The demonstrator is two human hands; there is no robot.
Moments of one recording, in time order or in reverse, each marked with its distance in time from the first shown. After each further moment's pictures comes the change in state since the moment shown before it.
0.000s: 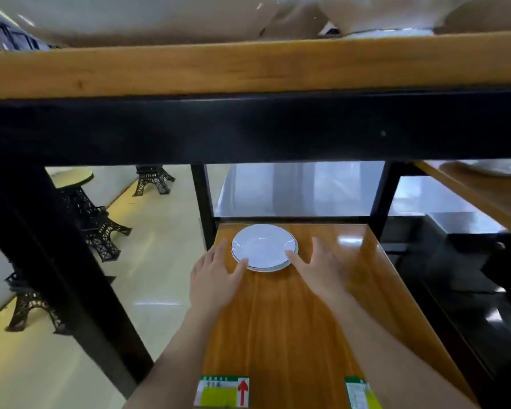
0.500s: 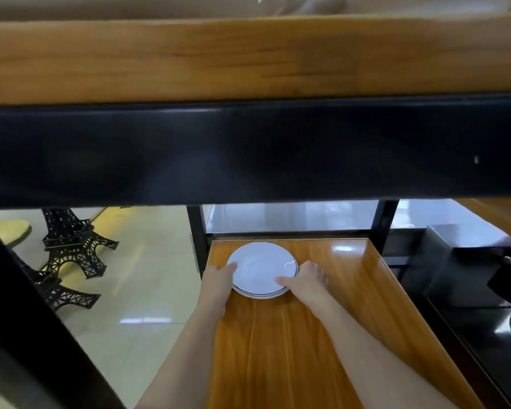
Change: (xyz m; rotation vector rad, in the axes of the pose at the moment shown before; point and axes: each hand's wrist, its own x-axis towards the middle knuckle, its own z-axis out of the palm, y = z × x) left_hand 0.056 0.007 0.028 -0.790 -0.158 -0.504; right_hand 0.041 -0.010 0.033 0.016 -0.133 0.149
